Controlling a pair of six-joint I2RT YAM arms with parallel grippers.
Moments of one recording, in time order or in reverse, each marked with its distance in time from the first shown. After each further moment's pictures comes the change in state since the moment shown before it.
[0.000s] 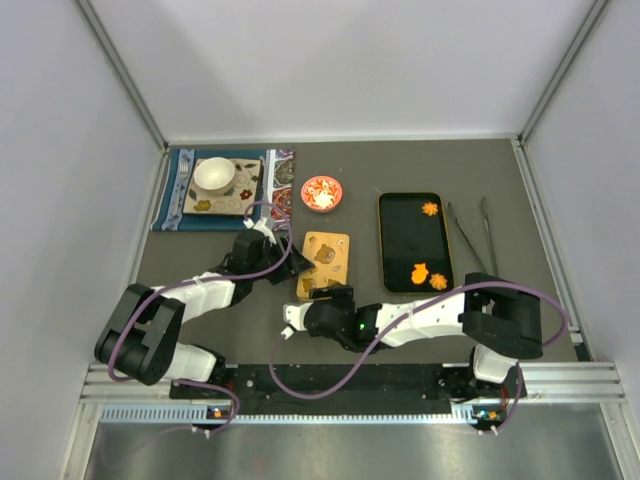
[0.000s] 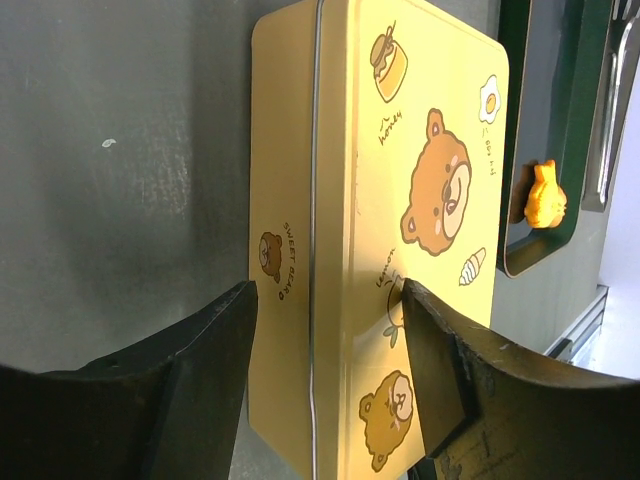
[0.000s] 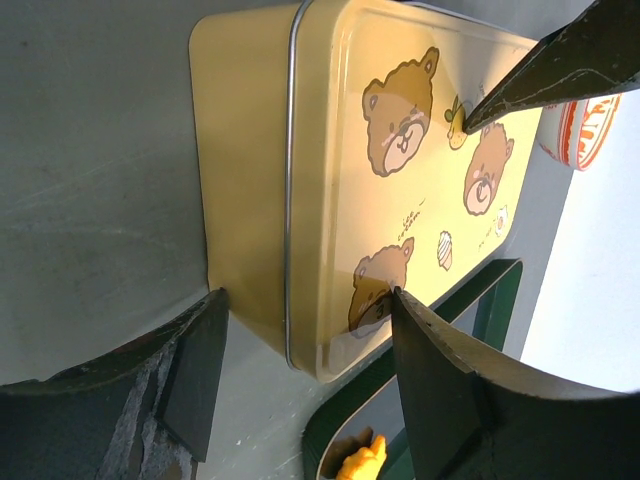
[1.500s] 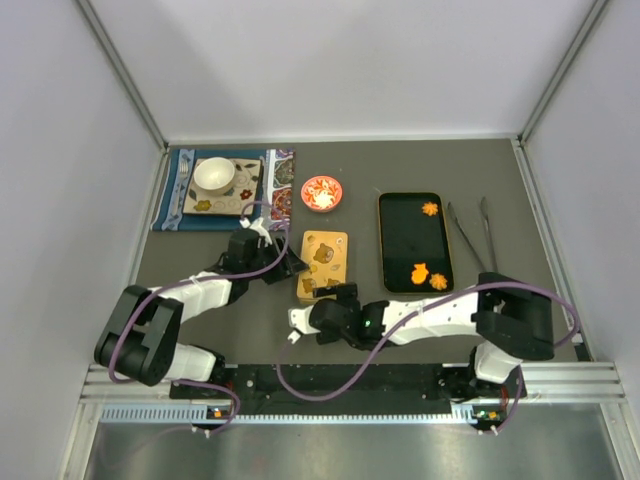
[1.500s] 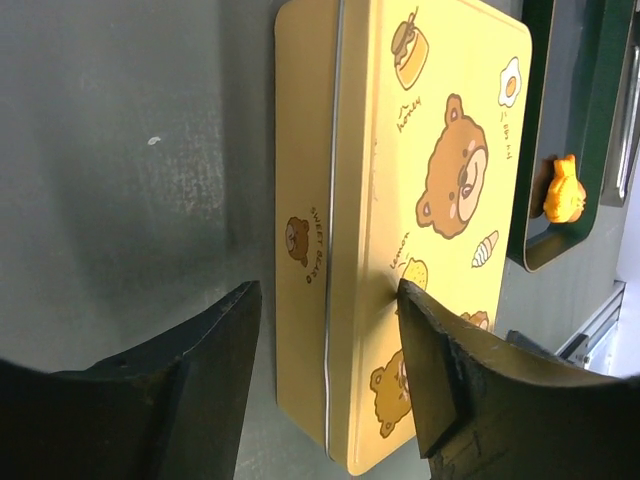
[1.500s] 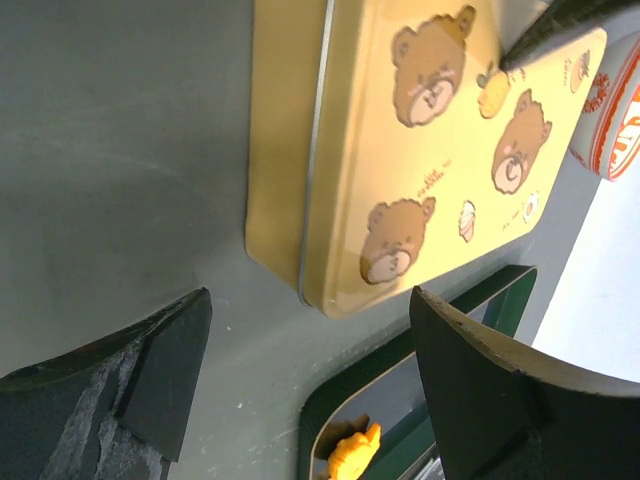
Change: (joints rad) left arm 0.049 -0.005 -0.001 -0.030 0.035 0.054; right arm -0.010 -0.044 -0.007 -0.099 -0.072 -0.040
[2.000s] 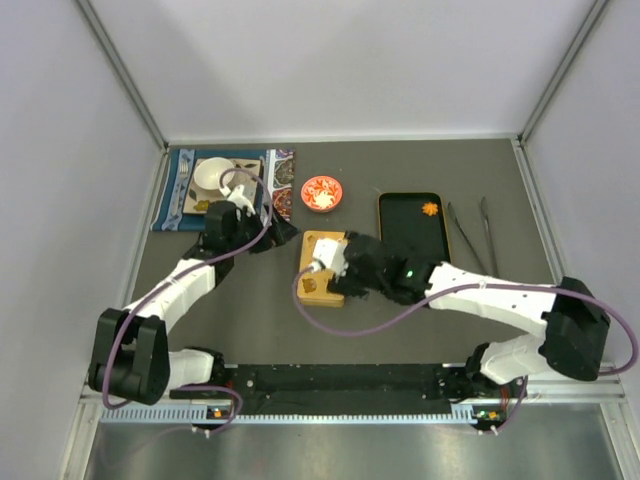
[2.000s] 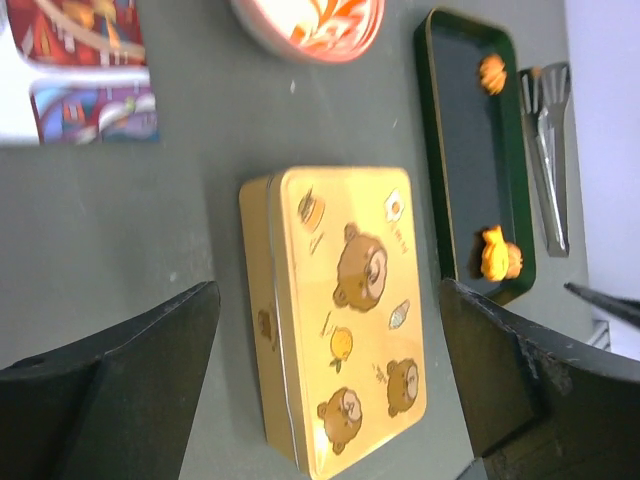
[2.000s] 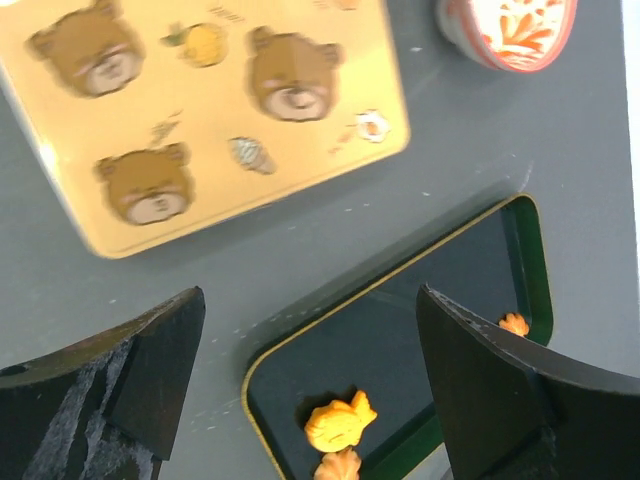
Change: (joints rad) left arm 0.128 -0.111 0.168 -0.138 0.048 0.103; right arm -0.273 -0.273 0.089 -0.180 -0.238 0.126
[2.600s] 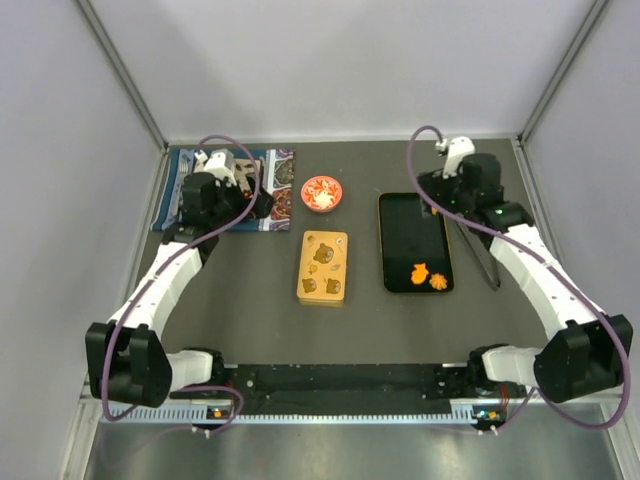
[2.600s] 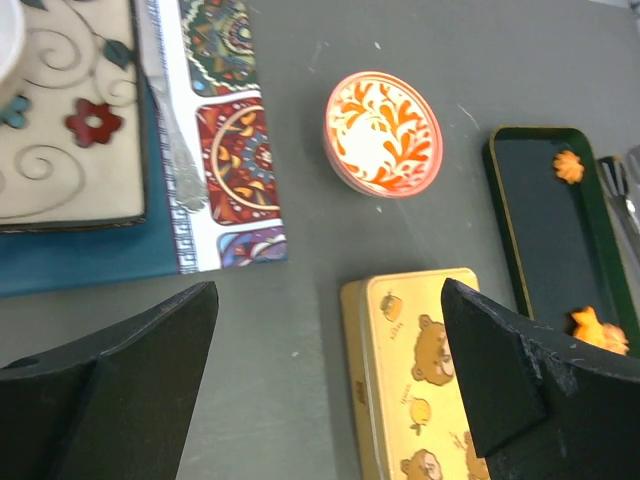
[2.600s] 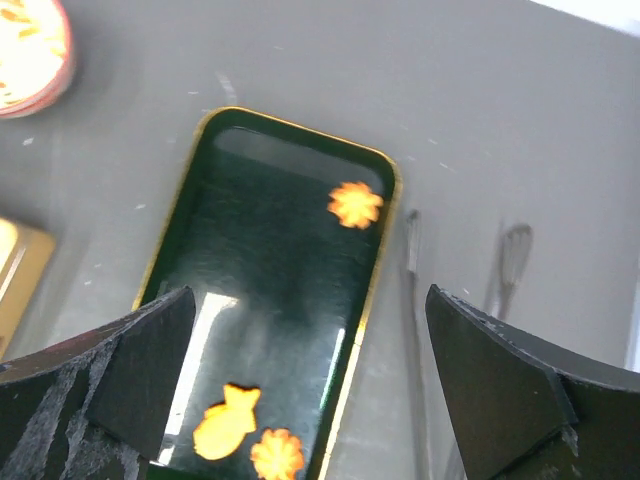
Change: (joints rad) left arm 0.085 -0.029 0.271 -0.200 -0.138 0.267; right arm -0.774 -0.113 0.164 -0.040 -0.272 0.358
